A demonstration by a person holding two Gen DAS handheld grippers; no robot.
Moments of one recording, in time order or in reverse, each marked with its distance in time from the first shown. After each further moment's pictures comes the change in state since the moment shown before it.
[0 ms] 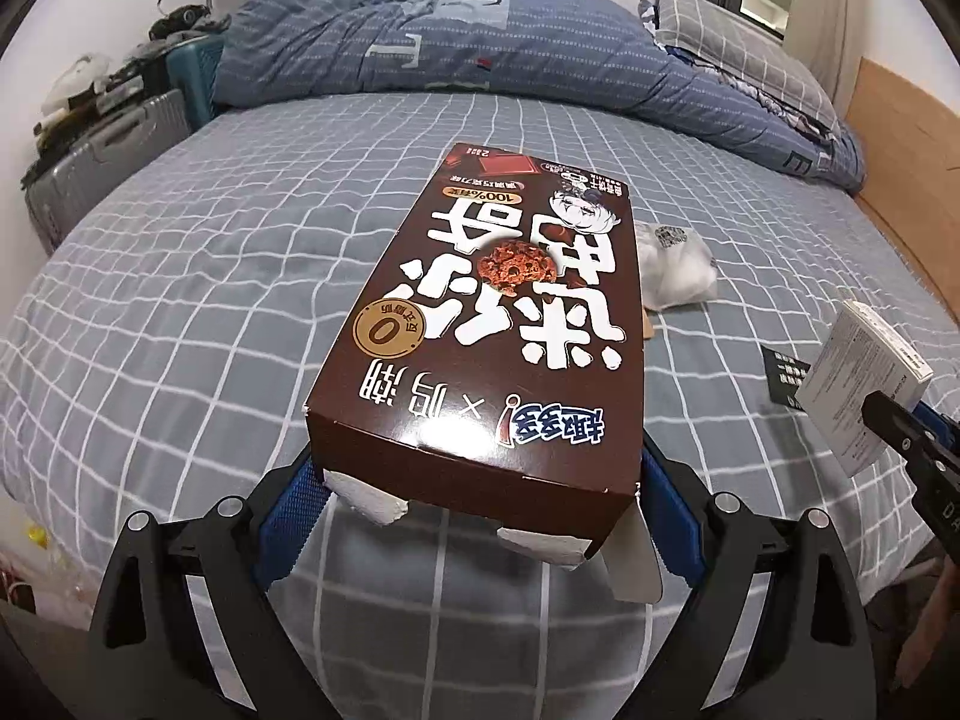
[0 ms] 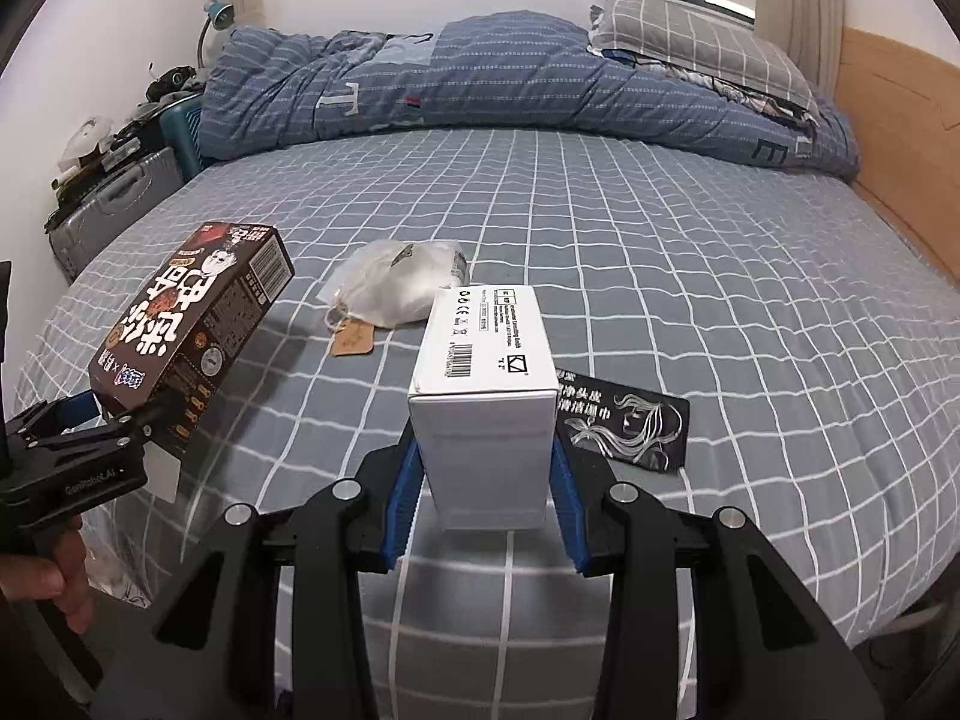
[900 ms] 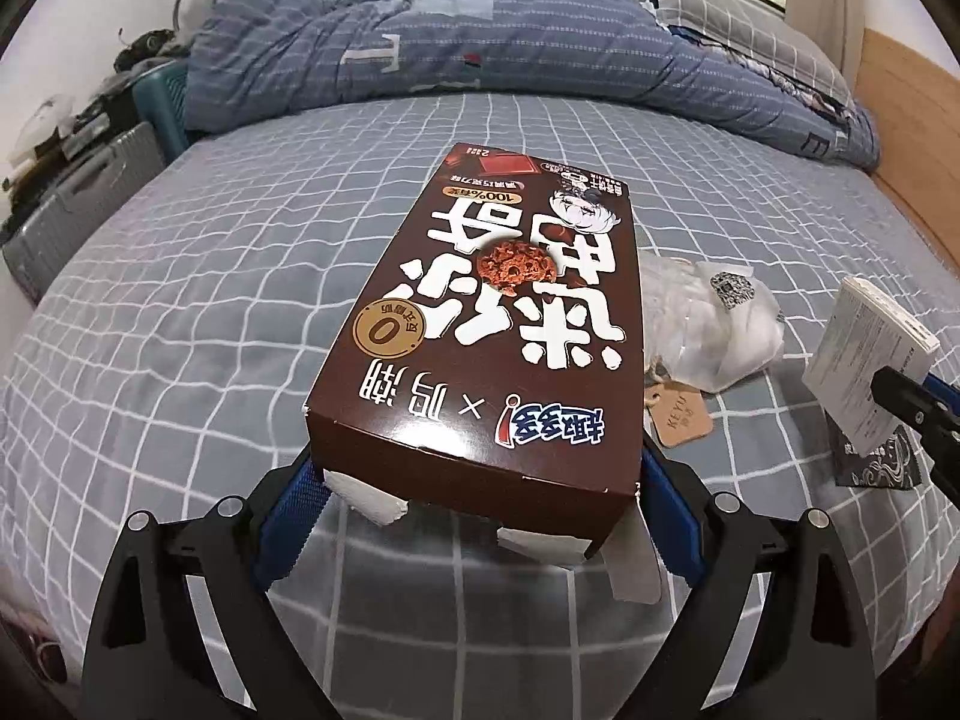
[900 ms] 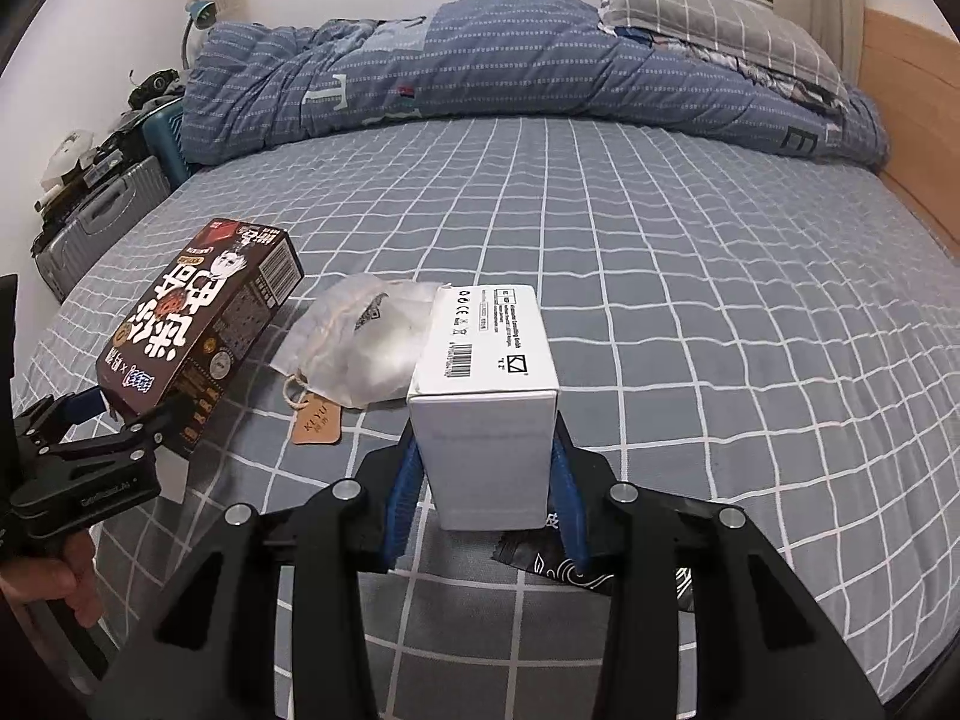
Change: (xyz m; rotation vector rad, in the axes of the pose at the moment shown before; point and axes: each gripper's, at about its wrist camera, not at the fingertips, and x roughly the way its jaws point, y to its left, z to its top) left arm 0.070 -0.010 0.065 0.077 0.010 0.040; right arm 0.078 -0.009 0.058 0.003 0.032 0.026
